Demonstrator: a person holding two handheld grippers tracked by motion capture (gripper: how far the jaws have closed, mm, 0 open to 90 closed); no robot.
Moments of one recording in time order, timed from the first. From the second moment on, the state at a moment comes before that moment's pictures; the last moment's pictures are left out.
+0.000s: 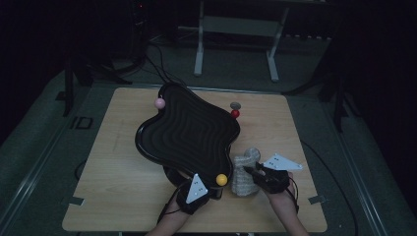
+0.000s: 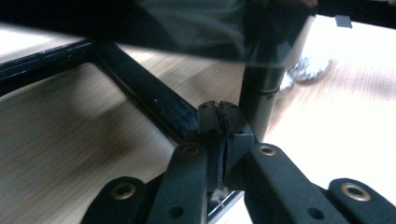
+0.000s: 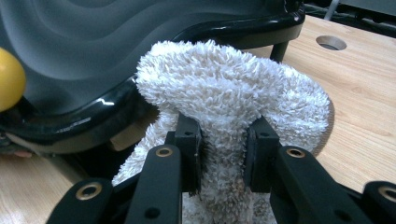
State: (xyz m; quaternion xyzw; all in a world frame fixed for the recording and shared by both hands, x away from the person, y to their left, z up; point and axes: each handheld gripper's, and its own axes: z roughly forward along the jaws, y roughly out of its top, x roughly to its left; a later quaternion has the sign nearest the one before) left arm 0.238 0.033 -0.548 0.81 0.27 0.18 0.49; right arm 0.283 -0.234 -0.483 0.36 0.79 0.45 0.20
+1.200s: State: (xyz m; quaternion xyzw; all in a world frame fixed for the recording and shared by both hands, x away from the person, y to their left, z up) left arm 0.355 0.191 -0.547 0.69 0.41 0.27 0.54; right arm 0.234 -0.195 -0.434 0.28 0.79 0.51 0.21
